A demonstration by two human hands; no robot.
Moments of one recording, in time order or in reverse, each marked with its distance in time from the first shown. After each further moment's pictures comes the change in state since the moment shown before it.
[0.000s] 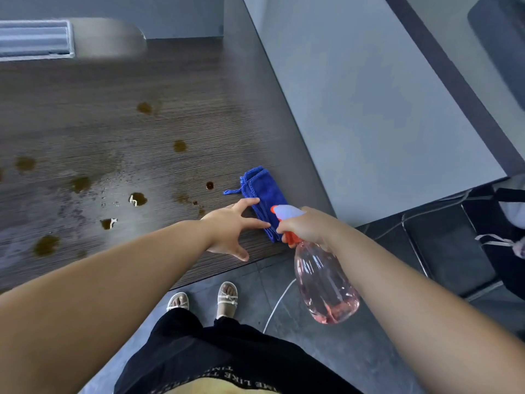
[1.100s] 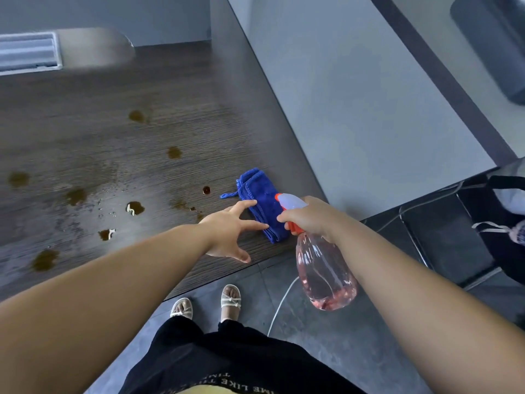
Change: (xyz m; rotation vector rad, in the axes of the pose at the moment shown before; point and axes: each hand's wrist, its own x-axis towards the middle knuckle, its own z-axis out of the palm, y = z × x) left_hand -0.002 0.001 -0.005 0.025 -0.012 0.016; right_hand 0.009 0.006 -0.013 0.004 0.134 -0.008
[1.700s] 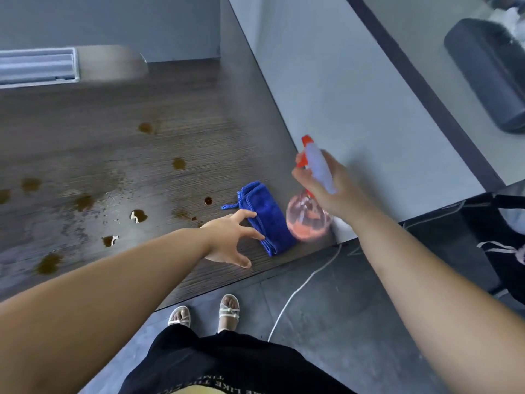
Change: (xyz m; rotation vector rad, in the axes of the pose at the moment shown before) left_hand 0.000 0.001 -0.010 -0.065 -0.009 -0.029; right_hand -0.018 -0.025 -0.056 0.147 0.362 -0.591
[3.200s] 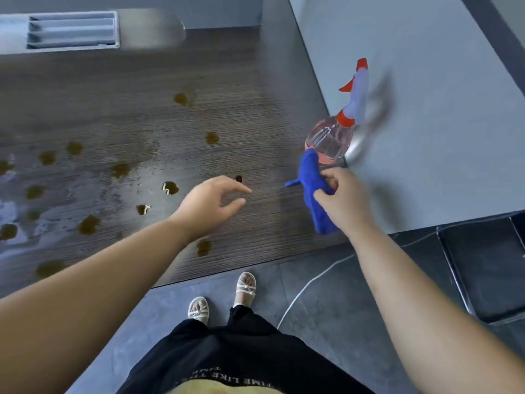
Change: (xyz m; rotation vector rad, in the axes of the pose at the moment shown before) left_hand -0.058 -0.029 -0.002 -0.462 0.600 -0.181; right_hand 0.000 0.040 0.061 -0.285 0.108 0.108
